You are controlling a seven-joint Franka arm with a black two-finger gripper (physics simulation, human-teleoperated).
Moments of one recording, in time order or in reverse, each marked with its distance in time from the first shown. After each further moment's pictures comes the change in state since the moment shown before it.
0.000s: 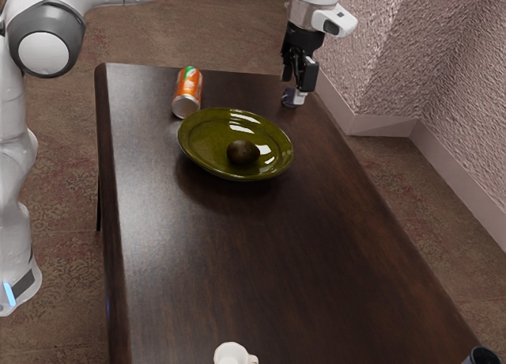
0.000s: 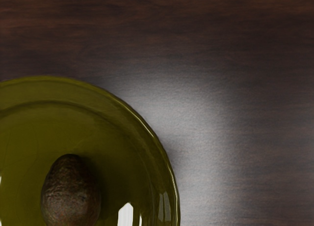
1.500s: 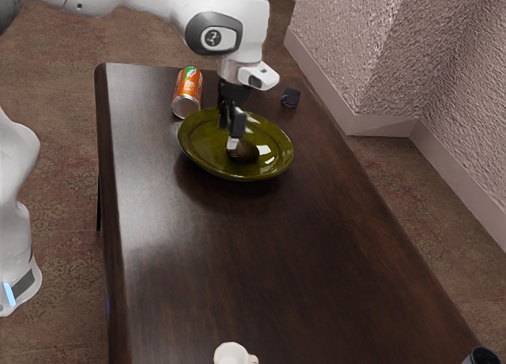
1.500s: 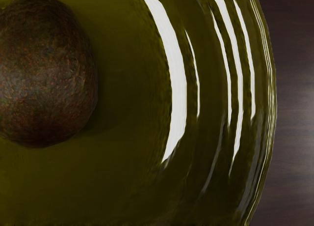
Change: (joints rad) arm -0.047 -0.344 0.144 -0.761 0.042 0.375 0.043
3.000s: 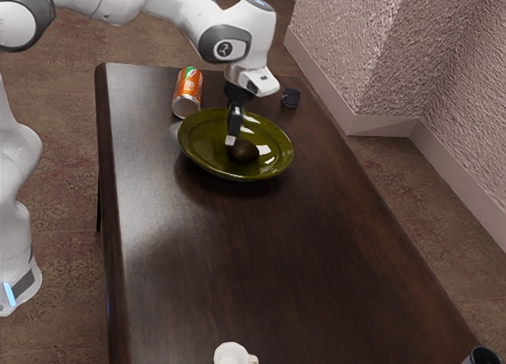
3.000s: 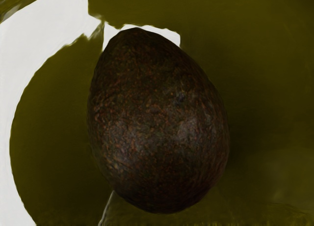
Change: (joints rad) arm -0.055 0.137 0.143 0.062 0.063 0.074 0.313
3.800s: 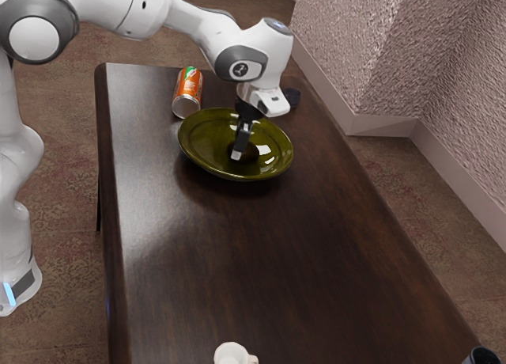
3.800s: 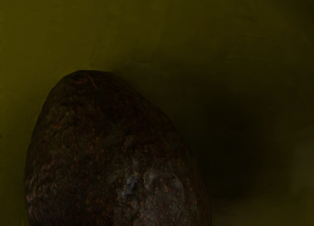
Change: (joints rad) arm -0.045 0.118 0.007 0.046 -0.008 0.006 0.060
